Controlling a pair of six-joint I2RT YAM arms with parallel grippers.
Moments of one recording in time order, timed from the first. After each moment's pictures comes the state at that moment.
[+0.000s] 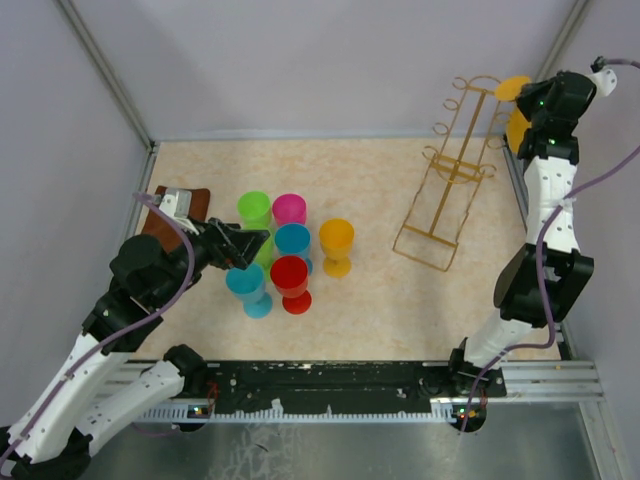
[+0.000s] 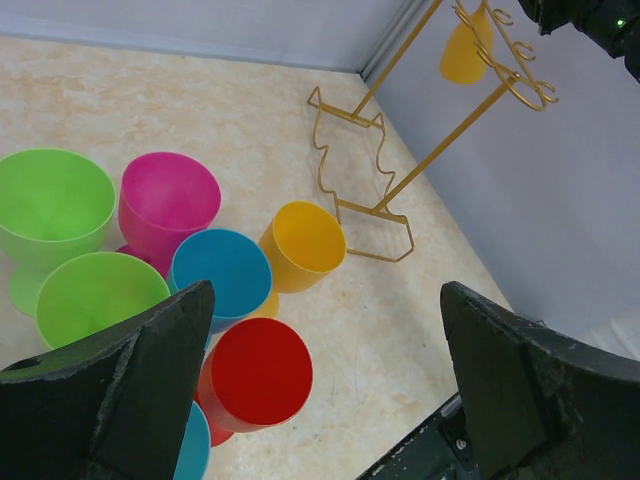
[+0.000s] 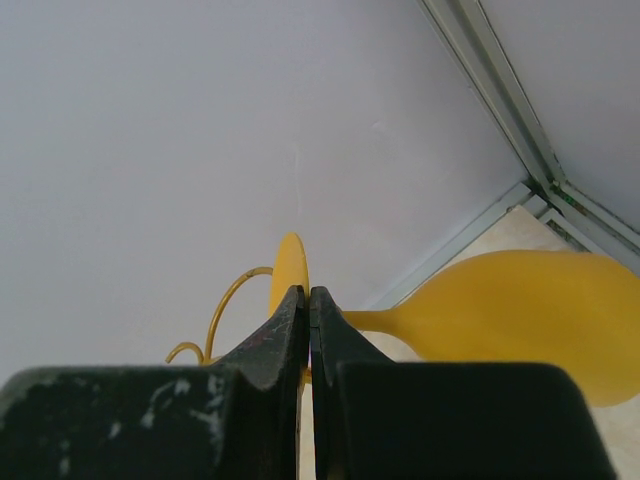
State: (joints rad) left arm -0.66 0.63 0.93 -0.35 -0.04 -0.53; right arm -0.28 1.71 1.73 -0.10 0.03 0.72
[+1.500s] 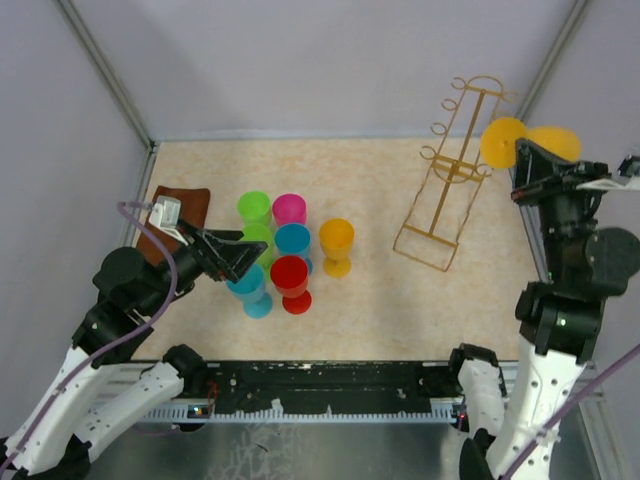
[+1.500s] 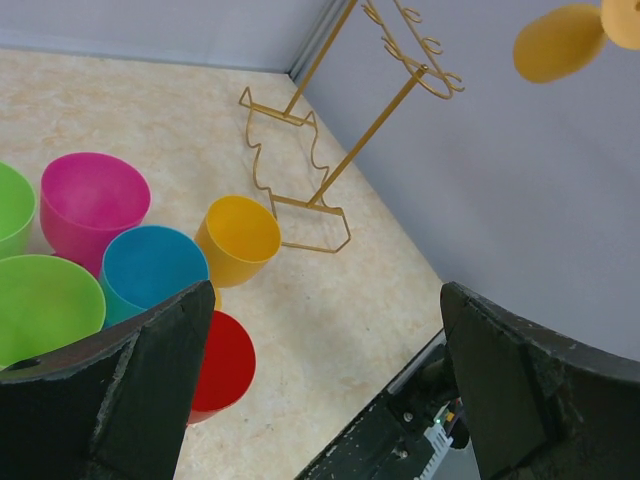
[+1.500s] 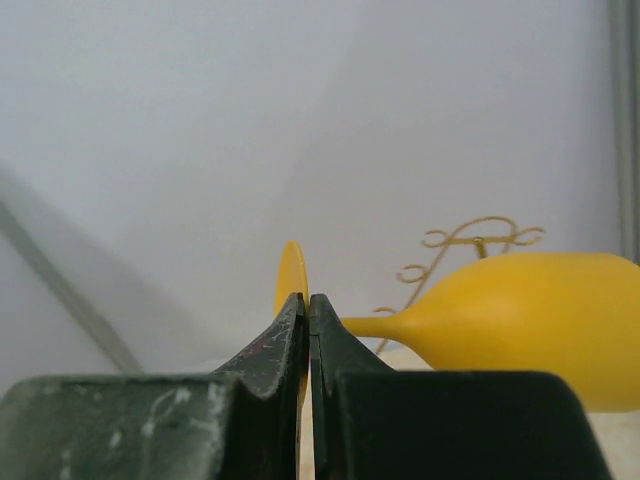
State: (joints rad) left arm -0.66 0.56 0.93 -0.34 0.08 -0.58; right arm -0.28 0.75 1.29 -0.18 -0.23 0.53
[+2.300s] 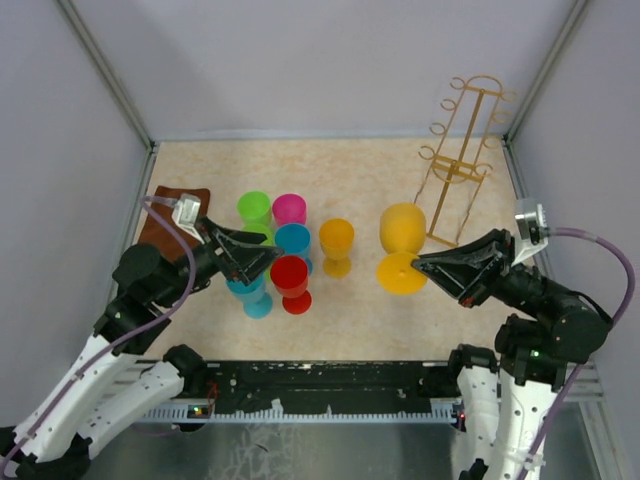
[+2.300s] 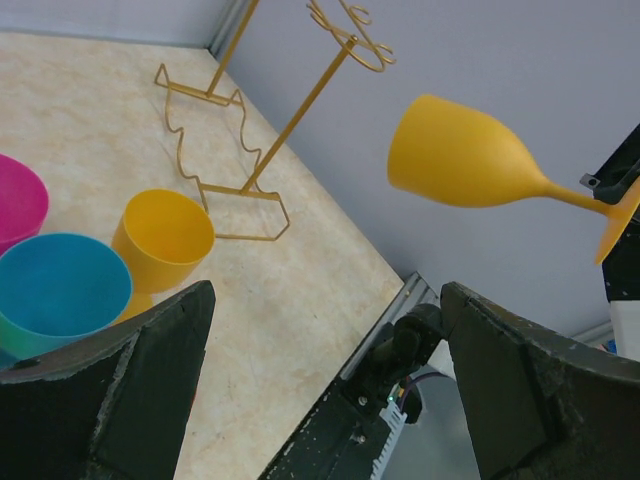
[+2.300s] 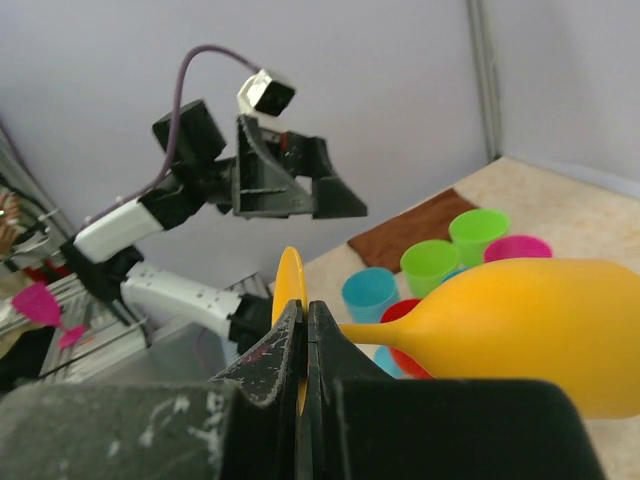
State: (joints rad) left arm -0.66 0.57 0.83 -0.16 0.22 -0.66; right arm -0.23 0.43 0.93 0.31 -1.22 1.11
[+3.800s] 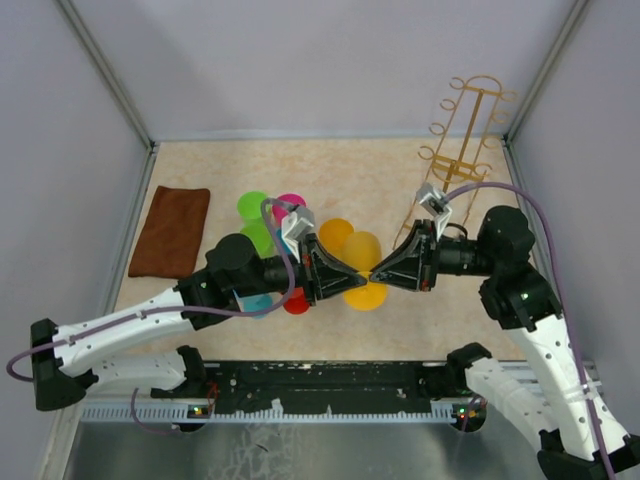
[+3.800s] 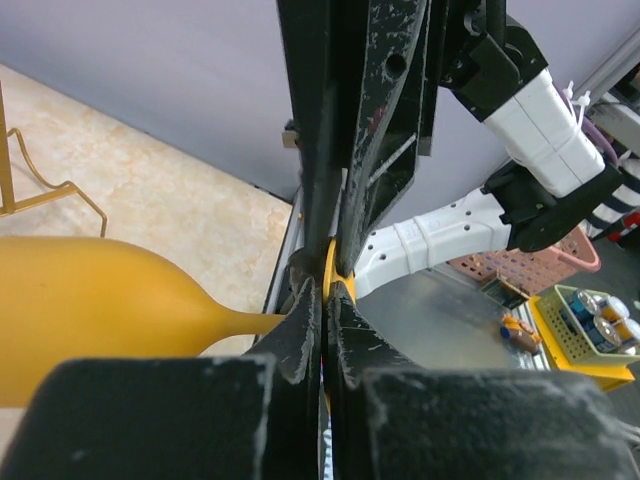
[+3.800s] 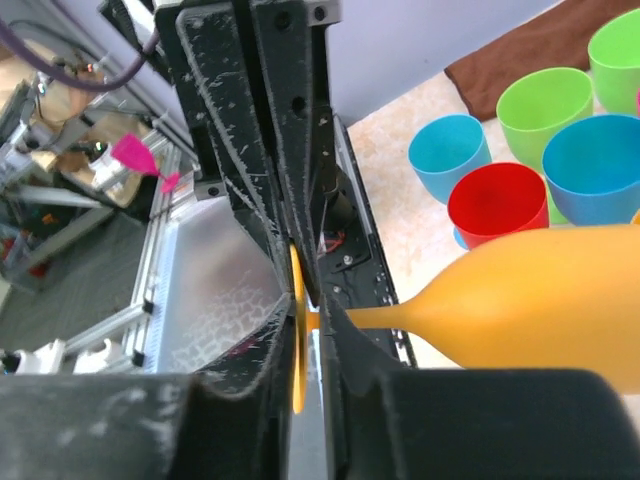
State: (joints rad) left arm -1.14 1.06 0.94 0.23 0.28 -0.51; right arm 0.39 0.72 1.01 -0.40 -1.06 0.42
